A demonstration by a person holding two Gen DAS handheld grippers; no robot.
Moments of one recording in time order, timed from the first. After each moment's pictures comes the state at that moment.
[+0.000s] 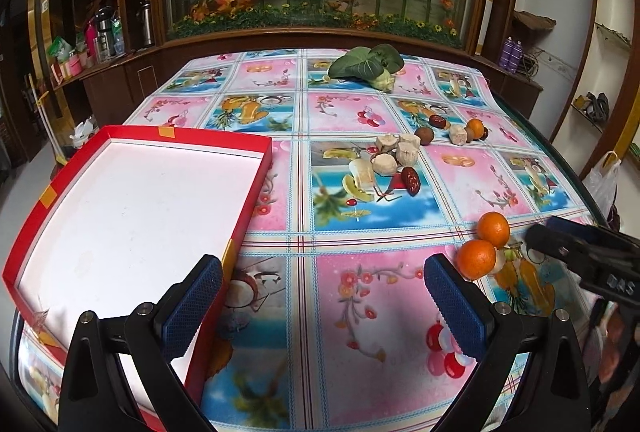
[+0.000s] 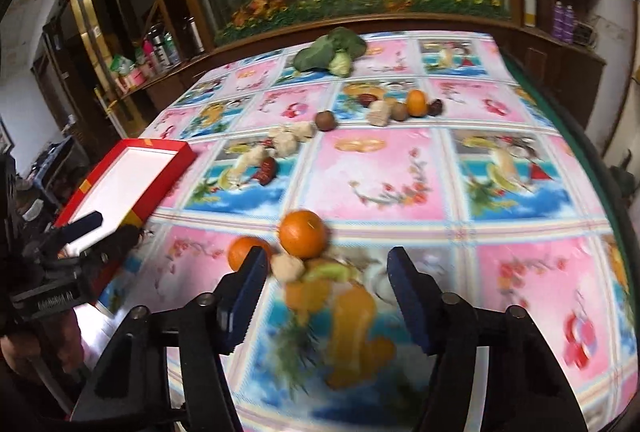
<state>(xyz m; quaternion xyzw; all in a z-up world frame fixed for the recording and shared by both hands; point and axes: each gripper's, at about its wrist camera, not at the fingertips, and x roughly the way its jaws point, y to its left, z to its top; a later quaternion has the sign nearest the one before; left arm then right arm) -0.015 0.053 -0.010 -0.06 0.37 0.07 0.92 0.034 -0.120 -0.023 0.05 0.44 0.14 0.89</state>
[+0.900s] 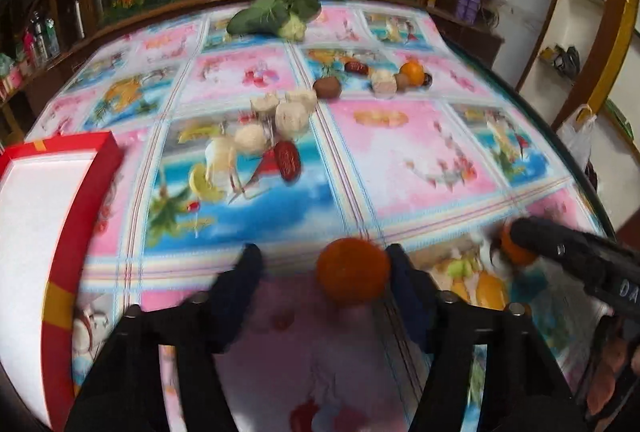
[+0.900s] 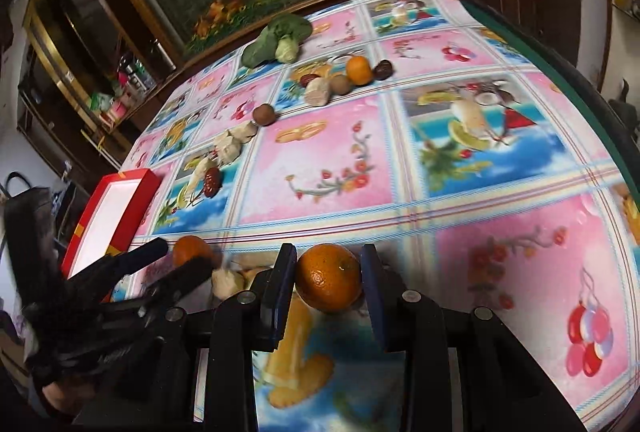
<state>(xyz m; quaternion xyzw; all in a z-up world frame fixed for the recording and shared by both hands) 0.070 -0.010 -0.045 -0.05 0.43 -0.03 0.90 0.044 -0.190 -0.050 0.15 0.47 0.10 0.86</state>
